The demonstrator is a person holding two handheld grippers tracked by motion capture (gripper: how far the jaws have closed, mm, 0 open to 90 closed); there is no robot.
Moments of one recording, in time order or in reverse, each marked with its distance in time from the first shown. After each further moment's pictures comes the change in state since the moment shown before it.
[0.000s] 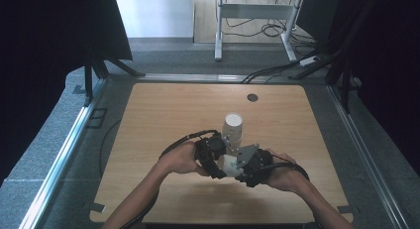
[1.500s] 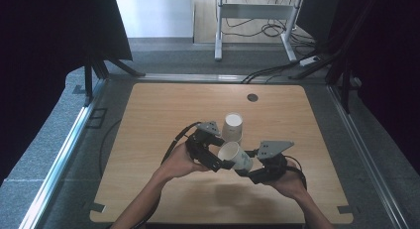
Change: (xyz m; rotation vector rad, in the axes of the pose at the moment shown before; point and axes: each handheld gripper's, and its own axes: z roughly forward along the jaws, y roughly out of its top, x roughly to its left) left arm 0.010 -0.023 -0.017 -0.500 -0.065 -0.176; right arm -0.001 -0.045 -0.007 -0.461 0.000 0.320
